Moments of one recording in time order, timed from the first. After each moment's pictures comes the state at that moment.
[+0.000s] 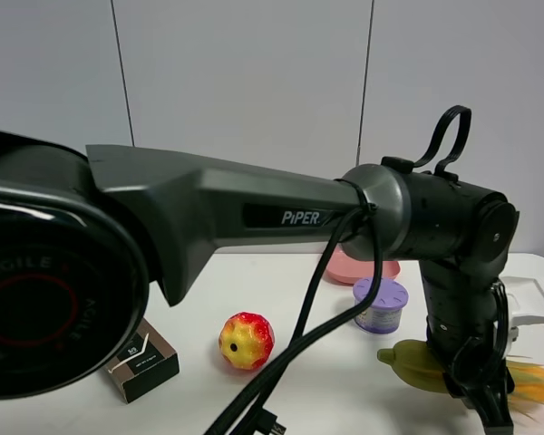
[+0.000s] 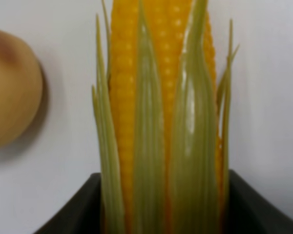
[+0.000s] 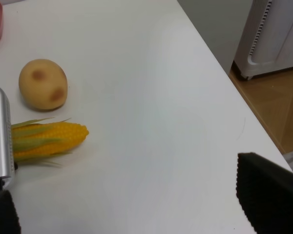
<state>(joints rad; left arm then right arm) -1.05 2.63 -2.28 0.00 0.80 0.64 -0.09 0.00 -0.49 -0.07 1.07 0.02</state>
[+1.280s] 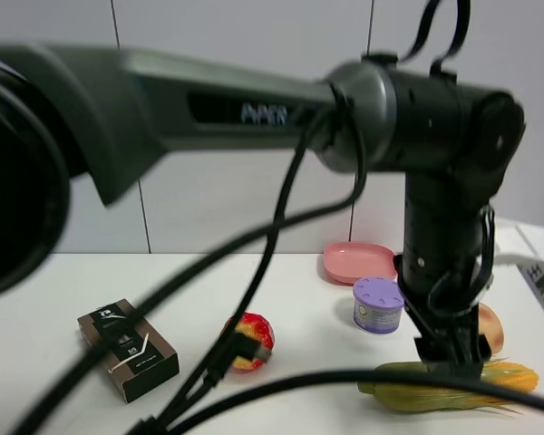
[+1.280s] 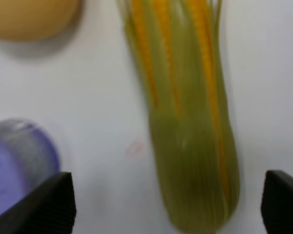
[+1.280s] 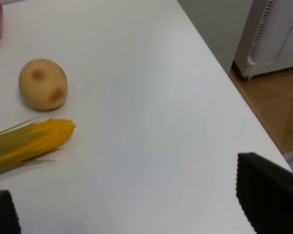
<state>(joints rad) -1.04 2.46 -2.28 0.11 1.11 0.58 -0.09 0.00 -0.49 -0.07 1.07 0.02</state>
